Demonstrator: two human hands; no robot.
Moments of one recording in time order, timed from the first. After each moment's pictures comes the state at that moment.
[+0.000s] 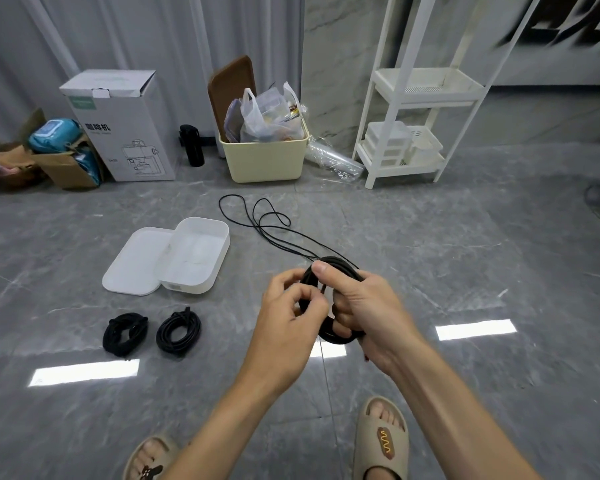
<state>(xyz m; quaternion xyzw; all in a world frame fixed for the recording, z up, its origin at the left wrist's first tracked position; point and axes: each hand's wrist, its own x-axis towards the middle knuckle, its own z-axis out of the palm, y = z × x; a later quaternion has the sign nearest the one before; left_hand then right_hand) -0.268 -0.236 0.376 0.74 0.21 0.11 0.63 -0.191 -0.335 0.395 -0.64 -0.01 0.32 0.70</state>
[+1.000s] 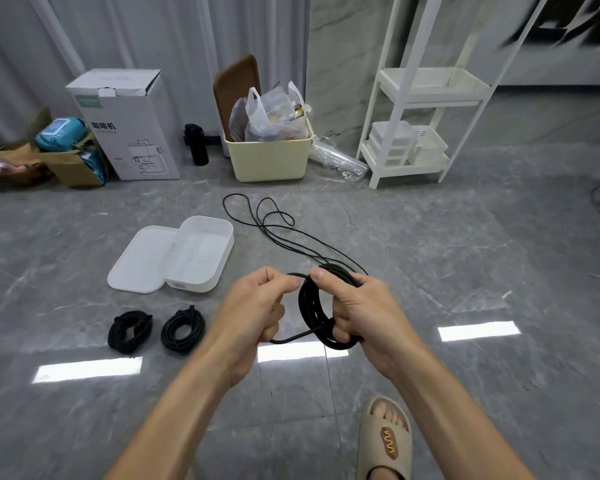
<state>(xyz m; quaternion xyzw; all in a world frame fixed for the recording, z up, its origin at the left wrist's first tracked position) -0.272 -0.191 0.390 0.61 0.27 0.02 0.74 -0.194 -0.329 0.387 -0.65 -0.01 0.33 0.68</state>
